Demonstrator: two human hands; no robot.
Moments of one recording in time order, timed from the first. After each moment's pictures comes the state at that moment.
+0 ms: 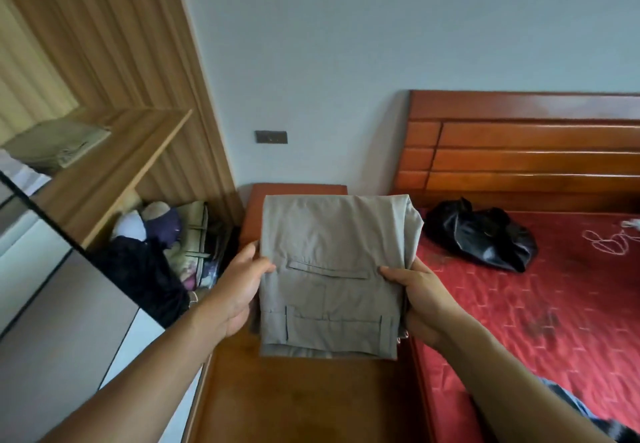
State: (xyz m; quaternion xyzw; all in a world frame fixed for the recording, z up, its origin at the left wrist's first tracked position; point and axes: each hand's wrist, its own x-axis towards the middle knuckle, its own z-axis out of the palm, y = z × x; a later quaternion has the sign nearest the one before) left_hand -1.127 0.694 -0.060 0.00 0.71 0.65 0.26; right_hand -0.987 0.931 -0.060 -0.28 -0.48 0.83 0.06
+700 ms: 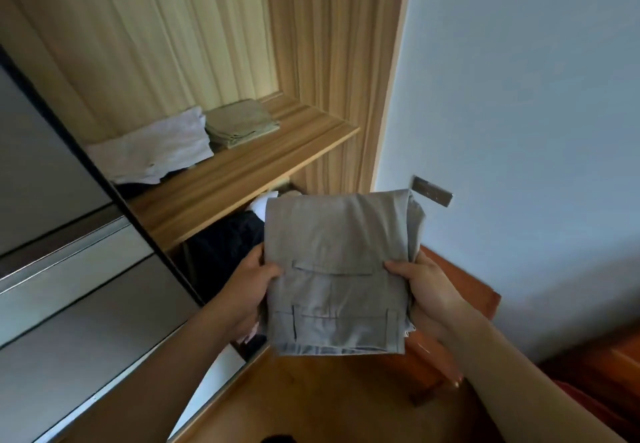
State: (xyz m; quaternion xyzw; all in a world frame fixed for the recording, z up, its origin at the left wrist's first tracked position) left_hand -1.351 0.700 -0.055 -0.24 0.66 0.71 0.05; right_hand -1.420 0.965 -0.058 -0.06 -0.54 0.80 -0.26
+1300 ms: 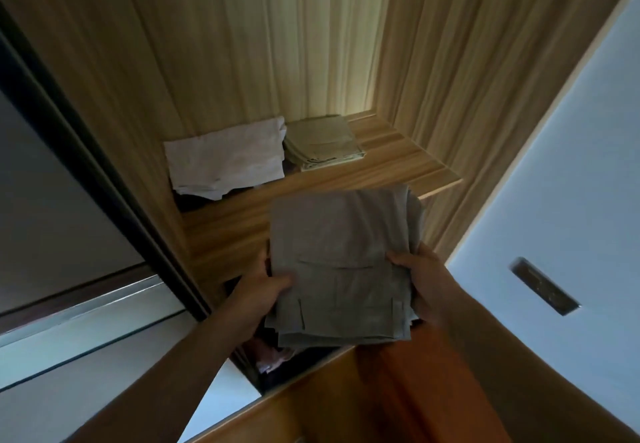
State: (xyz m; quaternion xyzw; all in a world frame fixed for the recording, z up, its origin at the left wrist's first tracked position) left_hand -1.482 0.550 -0.088 -0.33 0.65 0.69 -0.06; right_hand -1.643 0.775 -0.062 0.01 -0.60 0.72 -0.34
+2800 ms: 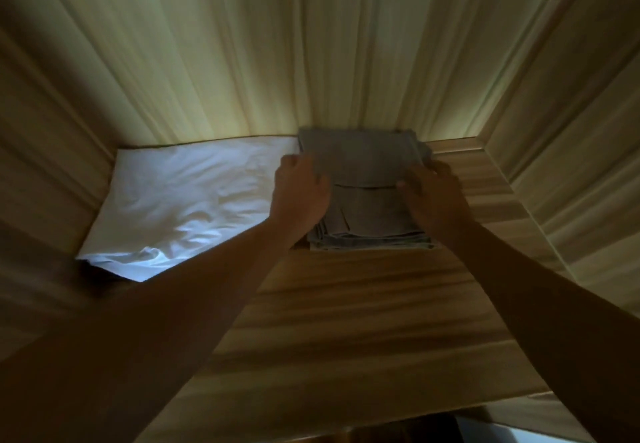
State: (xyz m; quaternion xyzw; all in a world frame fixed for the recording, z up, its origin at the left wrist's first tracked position) left_hand -1.911 0.306 -0.119 -0.43 0.82 0.30 -0.23; right_hand -2.103 0.451 -0.135 0.41 -0.88 0.24 -0.10
